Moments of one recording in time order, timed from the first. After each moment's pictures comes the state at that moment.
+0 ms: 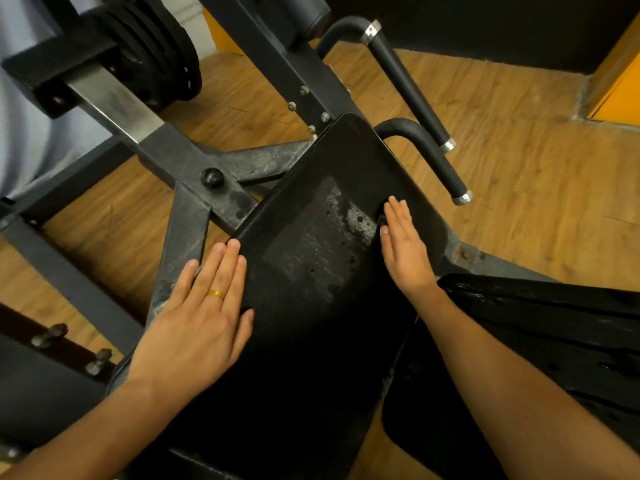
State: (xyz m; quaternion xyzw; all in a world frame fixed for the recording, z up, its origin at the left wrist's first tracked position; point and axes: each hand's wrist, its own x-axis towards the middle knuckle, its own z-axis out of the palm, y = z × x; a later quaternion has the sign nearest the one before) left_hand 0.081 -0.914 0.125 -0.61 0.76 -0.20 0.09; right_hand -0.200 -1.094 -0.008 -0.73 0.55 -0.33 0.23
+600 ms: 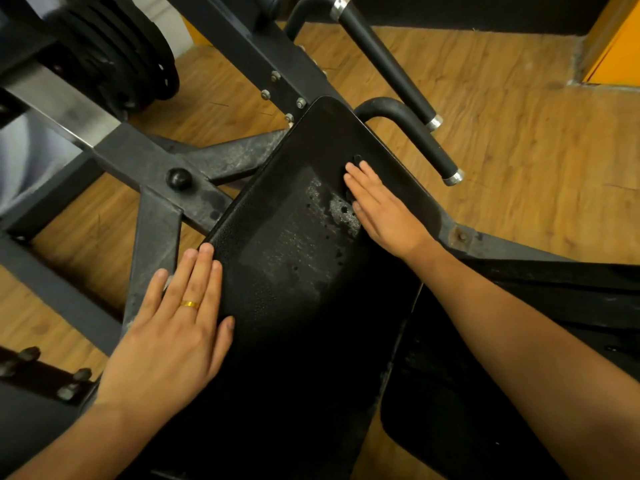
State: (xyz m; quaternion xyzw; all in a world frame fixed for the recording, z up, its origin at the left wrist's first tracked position) left_hand 0.077 -0.914 0.126 -0.61 0.76 -0.19 0.10; right_hand -0.205 -1.136 0.008 -0.87 0.39 -0.29 0.10
